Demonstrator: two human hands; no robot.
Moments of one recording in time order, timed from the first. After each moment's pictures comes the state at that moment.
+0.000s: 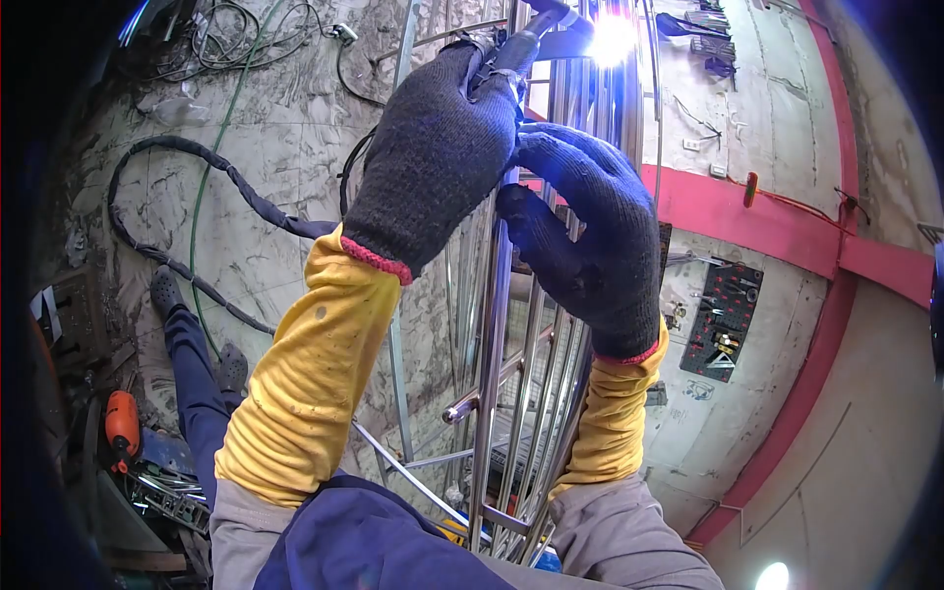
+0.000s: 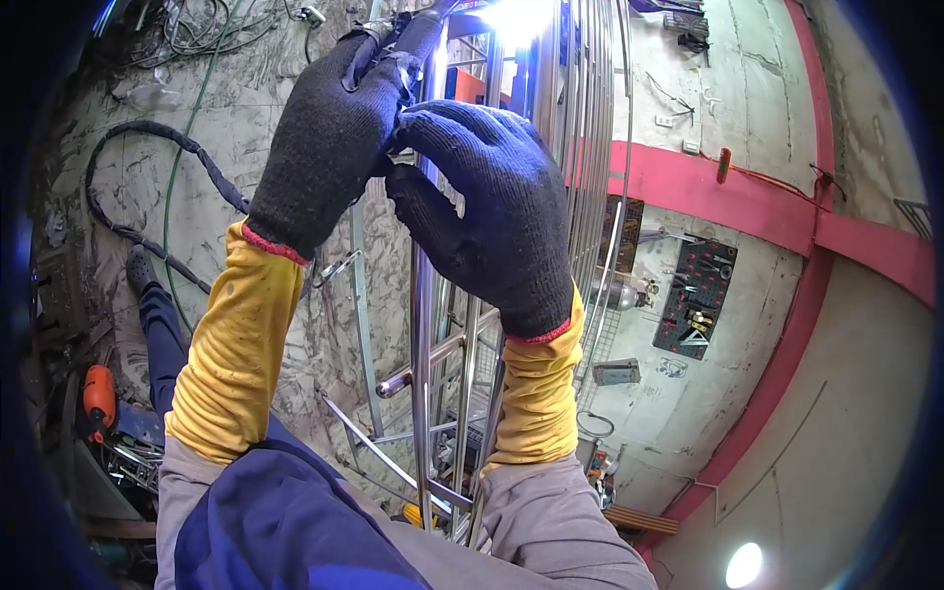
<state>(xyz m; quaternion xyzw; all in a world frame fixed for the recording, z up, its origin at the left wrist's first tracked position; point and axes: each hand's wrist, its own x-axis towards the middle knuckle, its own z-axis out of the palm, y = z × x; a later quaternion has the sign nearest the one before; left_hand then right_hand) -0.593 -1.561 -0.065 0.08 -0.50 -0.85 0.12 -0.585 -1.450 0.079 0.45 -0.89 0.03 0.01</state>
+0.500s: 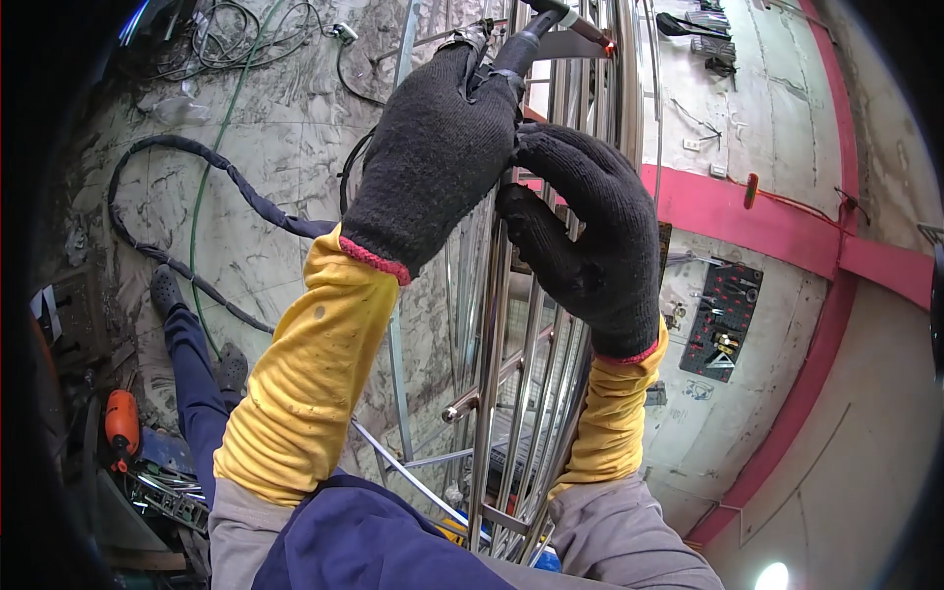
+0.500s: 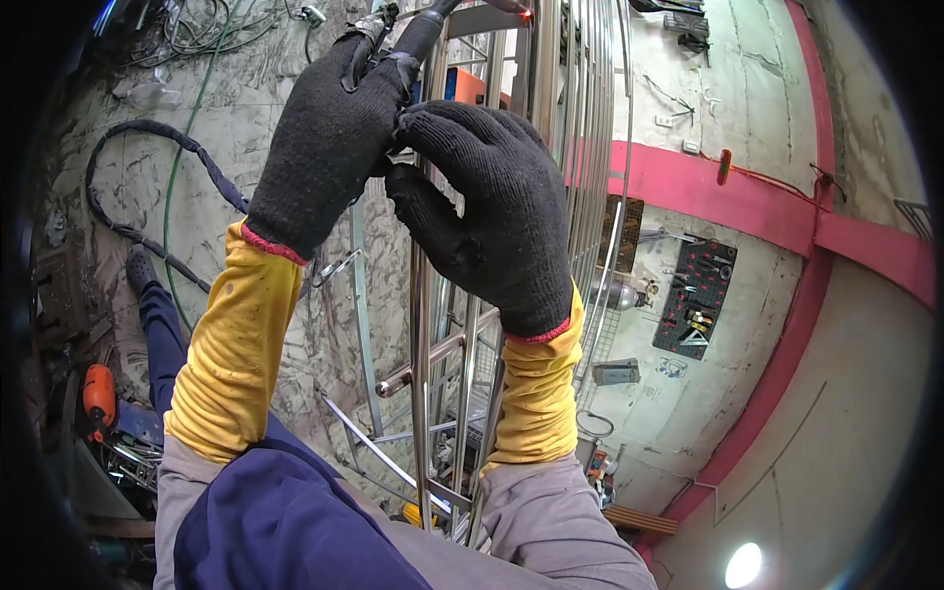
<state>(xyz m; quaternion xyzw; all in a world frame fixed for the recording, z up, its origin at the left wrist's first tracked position) -0.592 -1.558 -0.066 0.11 -0.49 -0.85 0.14 -0.587 -1.444 0.077 0.46 -0.89 0.03 0.00</state>
